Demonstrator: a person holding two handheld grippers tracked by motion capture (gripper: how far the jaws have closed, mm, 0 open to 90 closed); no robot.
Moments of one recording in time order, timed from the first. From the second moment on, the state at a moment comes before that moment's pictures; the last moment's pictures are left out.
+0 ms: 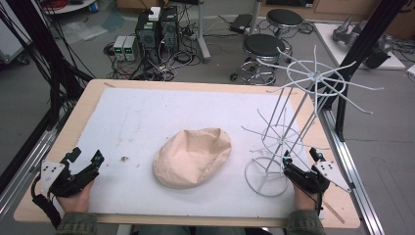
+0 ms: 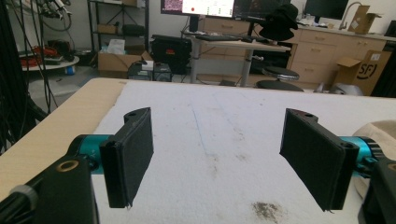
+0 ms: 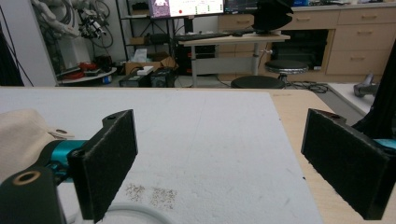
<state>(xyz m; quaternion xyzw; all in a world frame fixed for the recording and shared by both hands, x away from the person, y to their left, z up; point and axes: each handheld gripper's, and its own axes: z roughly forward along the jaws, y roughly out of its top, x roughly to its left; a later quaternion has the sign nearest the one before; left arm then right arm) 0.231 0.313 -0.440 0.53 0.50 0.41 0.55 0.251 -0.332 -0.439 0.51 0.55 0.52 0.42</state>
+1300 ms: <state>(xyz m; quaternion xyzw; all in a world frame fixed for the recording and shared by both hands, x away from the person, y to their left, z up) 0.236 0.290 -0.421 0.57 0.45 0.37 0.58 0.253 -0.332 -0.440 0.51 0.55 0.51 0.42</state>
